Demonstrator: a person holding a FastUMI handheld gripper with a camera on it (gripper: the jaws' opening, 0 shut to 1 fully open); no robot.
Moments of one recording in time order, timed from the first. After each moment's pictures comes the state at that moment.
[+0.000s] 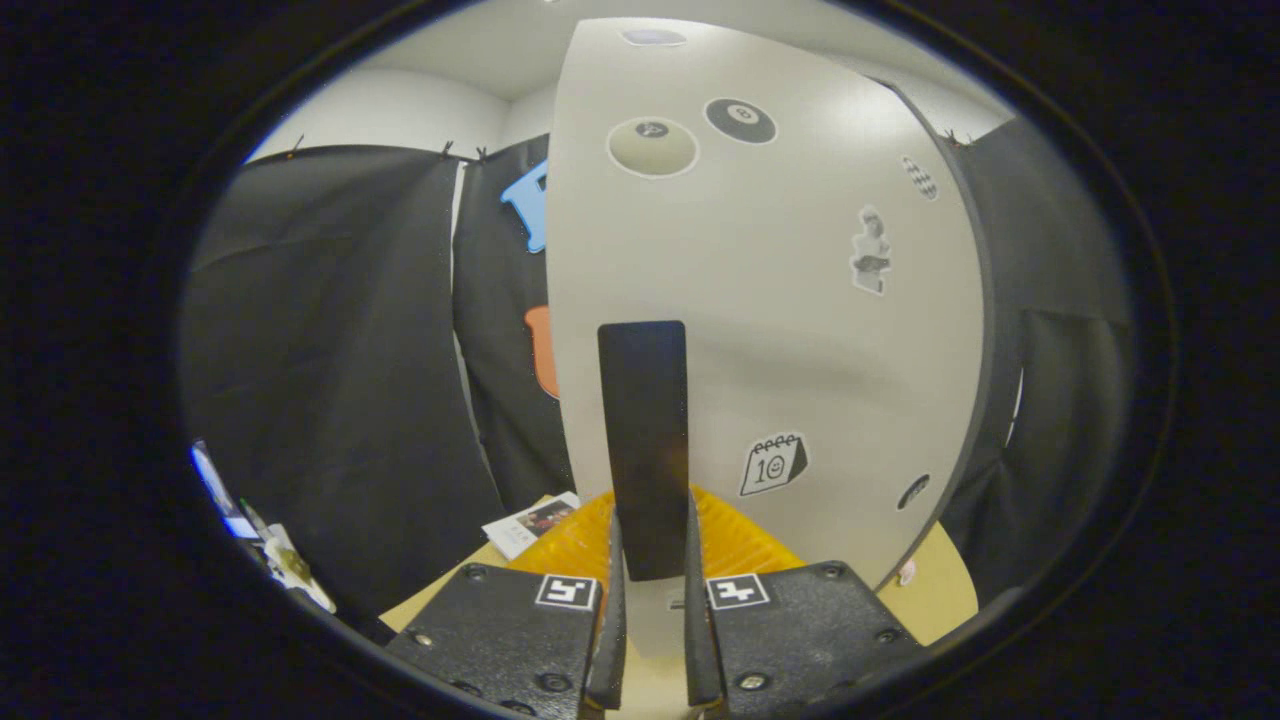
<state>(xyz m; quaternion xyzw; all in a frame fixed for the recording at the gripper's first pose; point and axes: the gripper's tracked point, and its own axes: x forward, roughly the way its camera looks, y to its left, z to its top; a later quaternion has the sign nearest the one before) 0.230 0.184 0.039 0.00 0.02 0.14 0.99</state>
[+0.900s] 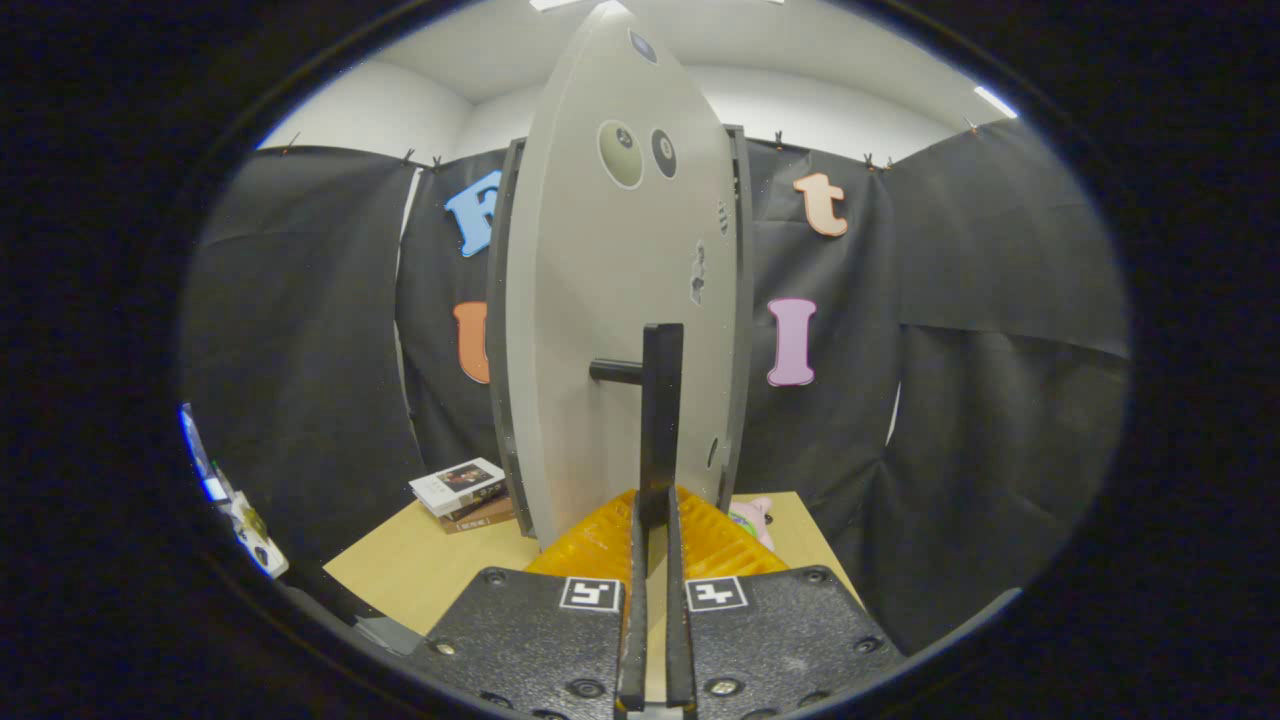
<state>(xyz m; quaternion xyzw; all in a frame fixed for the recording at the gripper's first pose) 0.083 -0.016 0.022 -0.01 0.01 0.02 1.00</state>
